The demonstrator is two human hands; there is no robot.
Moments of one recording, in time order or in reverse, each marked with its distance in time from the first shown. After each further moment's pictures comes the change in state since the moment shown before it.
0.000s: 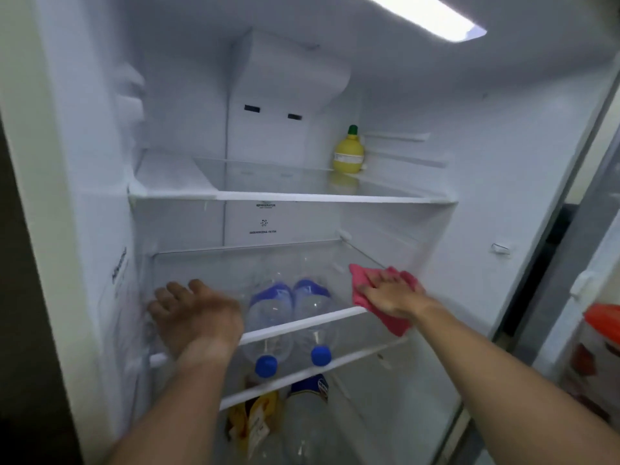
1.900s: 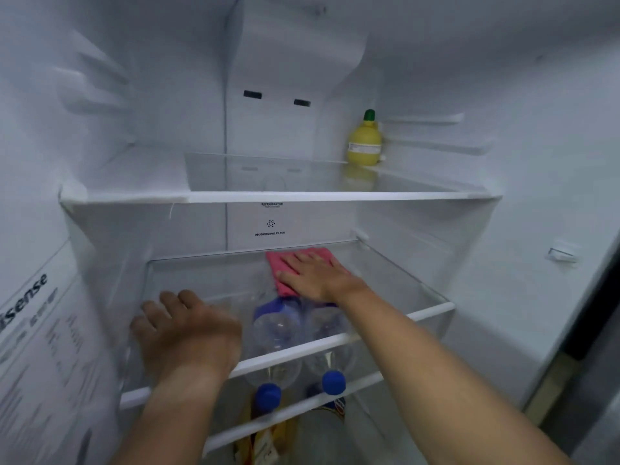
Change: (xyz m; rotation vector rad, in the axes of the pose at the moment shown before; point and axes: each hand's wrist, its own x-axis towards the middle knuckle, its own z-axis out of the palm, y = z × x) left_hand 0.023 0.002 0.018 0.210 -0.022 0.028; right_hand 0.076 -0.137 0.002 0.043 -0.005 -0.440
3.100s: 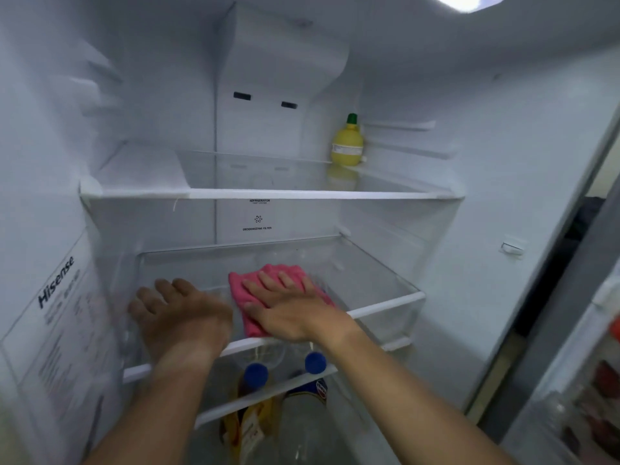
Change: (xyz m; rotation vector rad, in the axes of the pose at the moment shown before) left_hand -0.014 0.002 -0.016 -0.179 -0.068 0.000; right_hand -0.095 -0.058 0.007 0.062 -0.043 -0.120
